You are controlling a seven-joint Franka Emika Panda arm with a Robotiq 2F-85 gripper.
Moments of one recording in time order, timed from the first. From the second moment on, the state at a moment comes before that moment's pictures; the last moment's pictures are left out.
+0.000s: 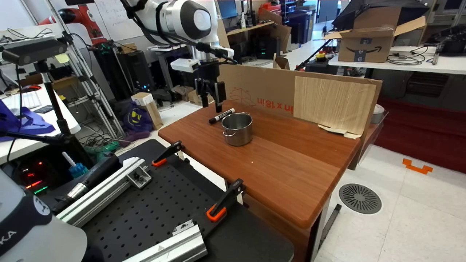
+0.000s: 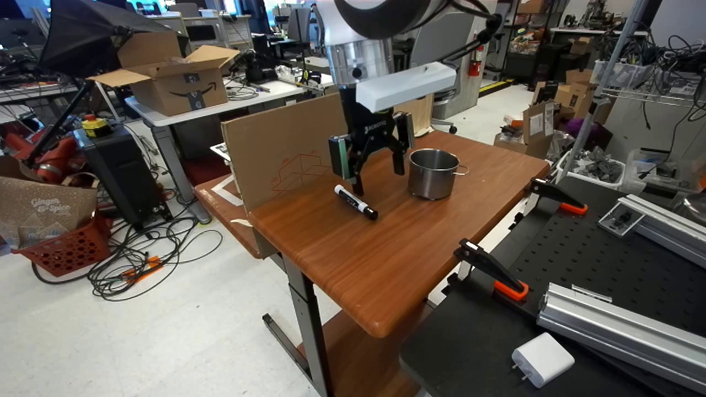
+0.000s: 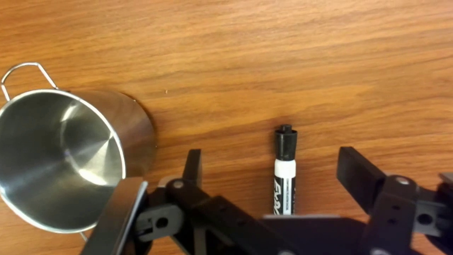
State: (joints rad) arm 0.27 0.45 0.04 -2.10 -0.07 2.39 0.44
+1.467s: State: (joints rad) arm 0.28 0.63 0.02 -1.91 -0.08 2.33 0.44
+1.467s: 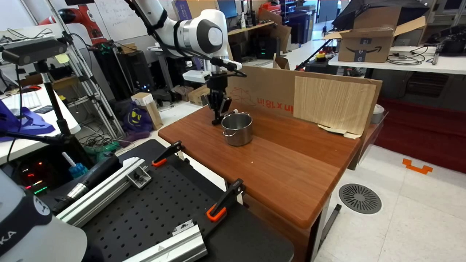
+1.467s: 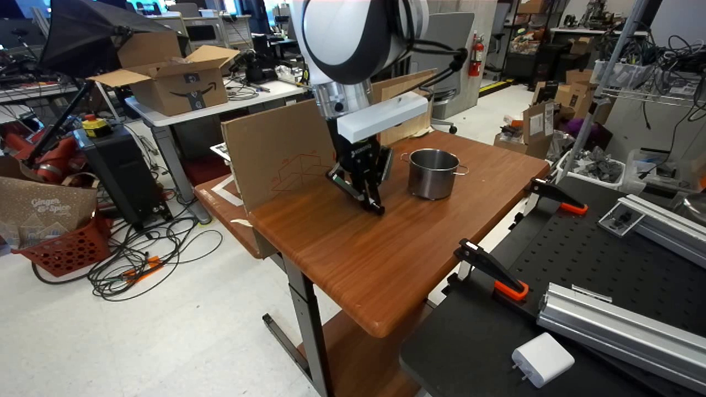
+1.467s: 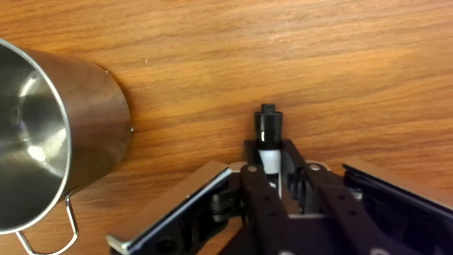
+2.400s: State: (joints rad) arm 0.20 0.36 0.02 -2.03 -0.04 2.07 0.32
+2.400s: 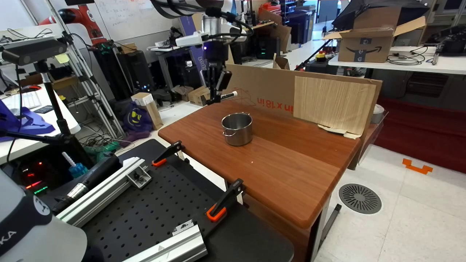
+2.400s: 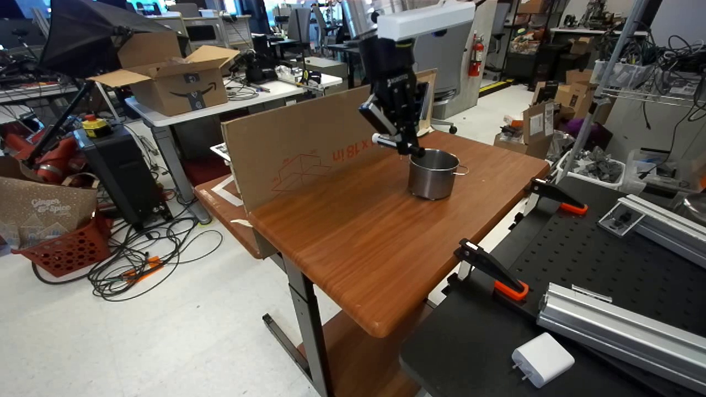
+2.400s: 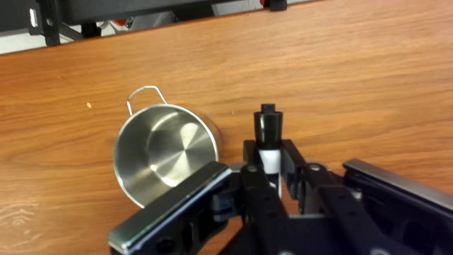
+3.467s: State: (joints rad) arm 0.08 0.39 0.01 -1.98 -0.01 1.73 0.21
